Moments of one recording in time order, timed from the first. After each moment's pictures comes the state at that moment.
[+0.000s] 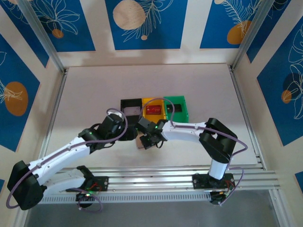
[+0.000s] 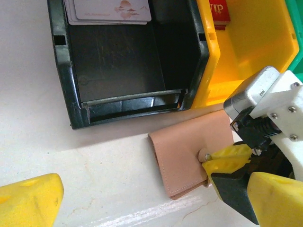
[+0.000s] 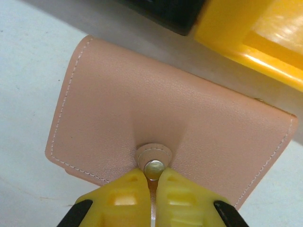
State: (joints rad) left arm -0.76 1.03 0.69 -0.52 -0.09 -0.70; right arm 1.03 1.76 1.10 -0.59 0.06 0.48
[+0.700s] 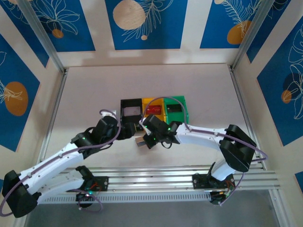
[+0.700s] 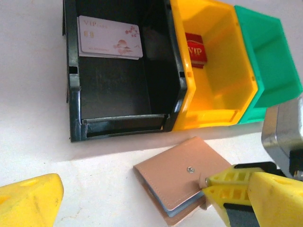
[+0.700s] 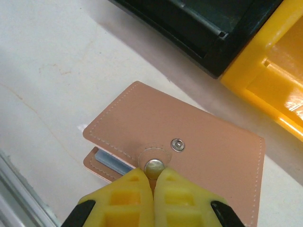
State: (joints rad) left arm -0.78 0.89 0.67 -0.50 -0.16 -0.78; right arm 1.01 1.54 0.95 -0.43 -0.03 0.30
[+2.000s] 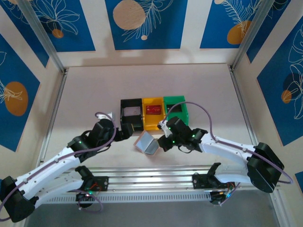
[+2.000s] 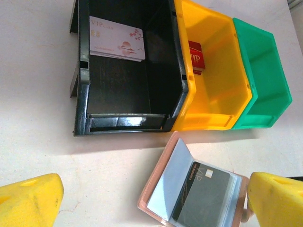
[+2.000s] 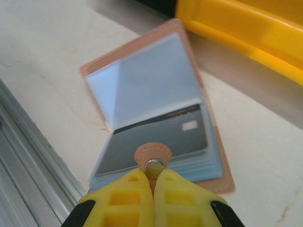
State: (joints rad) left arm -0.78 0.81 0.62 -0.49 -0.17 -0.84; right arm 0.84 1.18 0.62 -0.33 -0.22 0.36
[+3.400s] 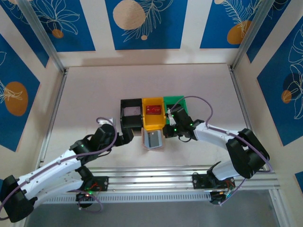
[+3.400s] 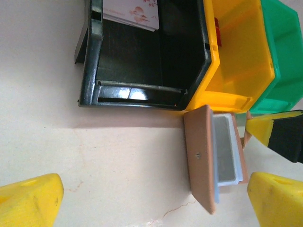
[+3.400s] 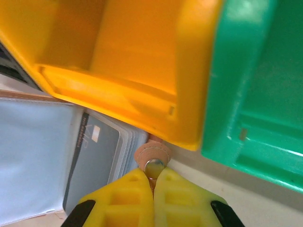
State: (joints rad) left arm -0.81 0.80 0.52 -0.46 -0.15 -0.92; right arm 0.62 1.42 0.68 -0.21 -0.23 0.43
